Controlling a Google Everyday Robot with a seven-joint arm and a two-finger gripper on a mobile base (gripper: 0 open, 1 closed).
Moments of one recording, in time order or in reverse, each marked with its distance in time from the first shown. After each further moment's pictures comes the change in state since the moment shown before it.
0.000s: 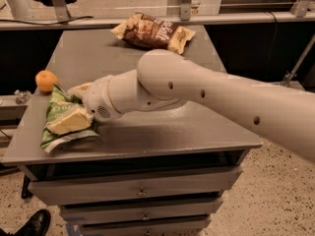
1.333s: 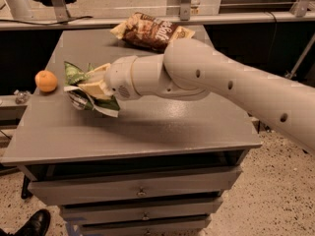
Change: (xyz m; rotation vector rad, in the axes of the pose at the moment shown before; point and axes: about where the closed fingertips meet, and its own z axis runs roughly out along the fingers) arm -0.022 -0.055 -0.049 0.154 -0.102 -0.037
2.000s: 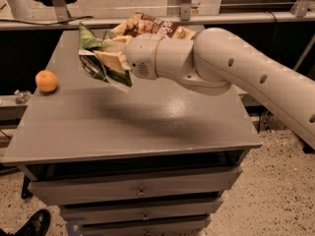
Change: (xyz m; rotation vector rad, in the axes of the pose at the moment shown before) arm -0.051 -0.050 -0.055 0.126 -0.207 -0.014
